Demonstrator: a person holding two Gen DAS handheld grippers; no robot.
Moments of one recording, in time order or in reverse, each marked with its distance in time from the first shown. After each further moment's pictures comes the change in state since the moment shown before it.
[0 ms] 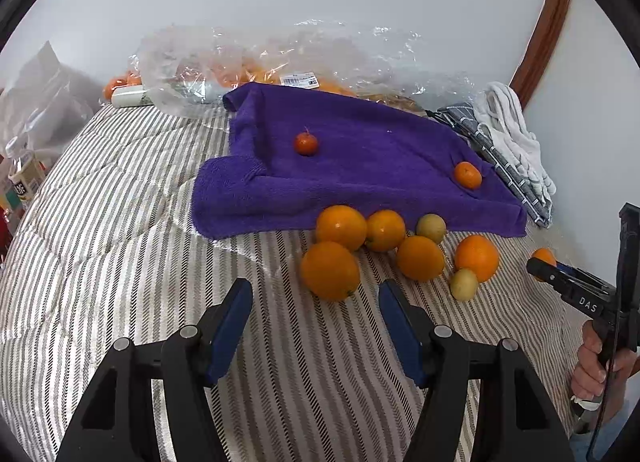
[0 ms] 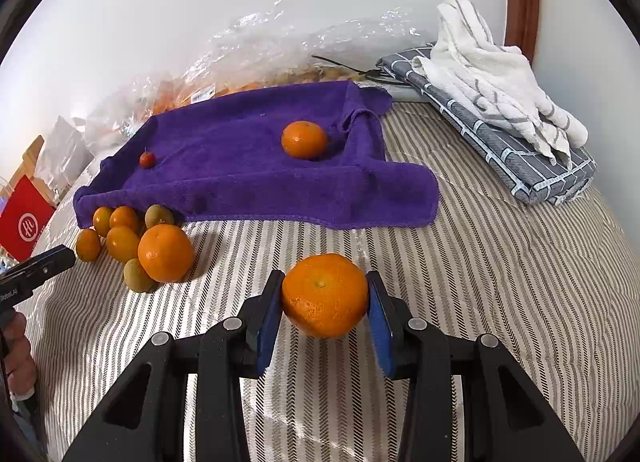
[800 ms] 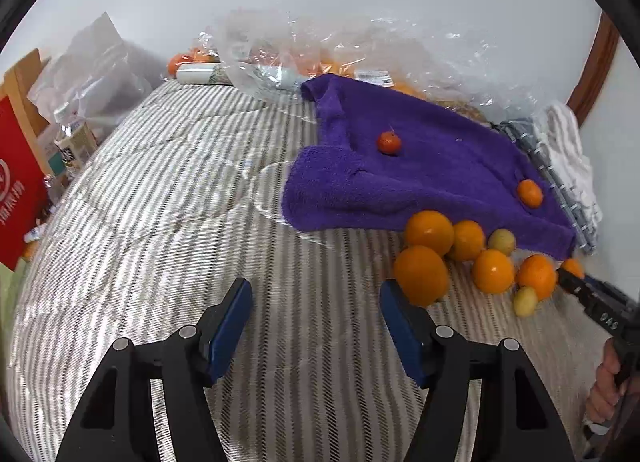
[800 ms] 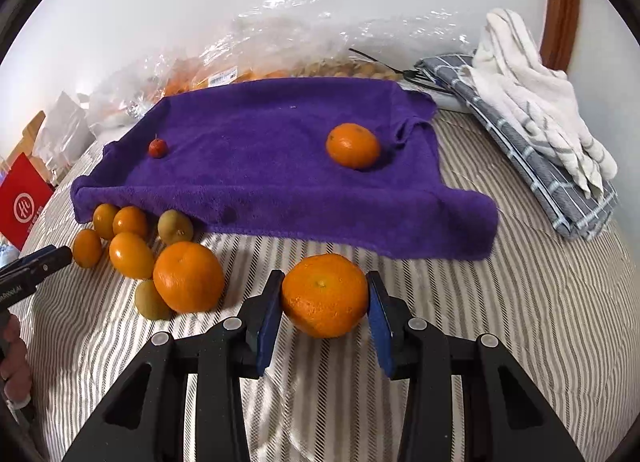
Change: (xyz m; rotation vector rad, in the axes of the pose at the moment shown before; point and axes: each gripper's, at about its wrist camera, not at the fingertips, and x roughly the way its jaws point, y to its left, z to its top) left arm 0.001 0.036 -0.002 -0.123 0.012 0.140; right arm 0.024 0.034 0.020 -0.072 0.039 -0.009
